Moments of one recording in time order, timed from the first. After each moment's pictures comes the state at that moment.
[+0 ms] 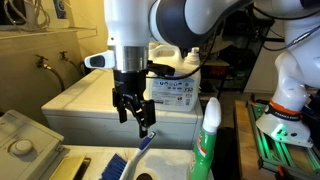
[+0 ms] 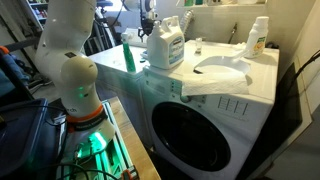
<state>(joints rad) 0.41 0.53 0.41 -1.49 -0.09 2.05 -0.47</state>
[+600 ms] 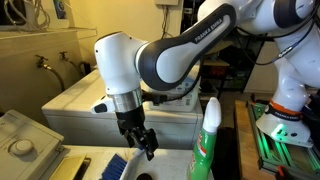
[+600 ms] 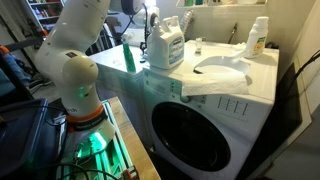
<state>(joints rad) 0.43 0.74 0.39 -1.39 -0.09 1.97 -0.54</state>
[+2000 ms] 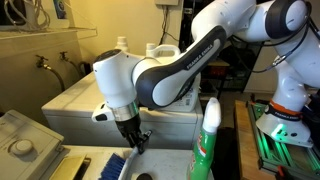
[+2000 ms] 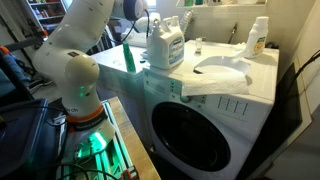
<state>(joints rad) 0.48 0.82 0.30 -1.33 -0.24 1.99 -0.53</state>
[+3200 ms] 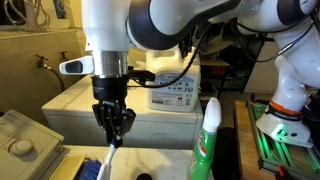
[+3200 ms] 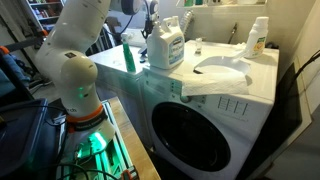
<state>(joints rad) 0.40 0.73 0.47 -1.23 -0.06 1.99 -0.65</state>
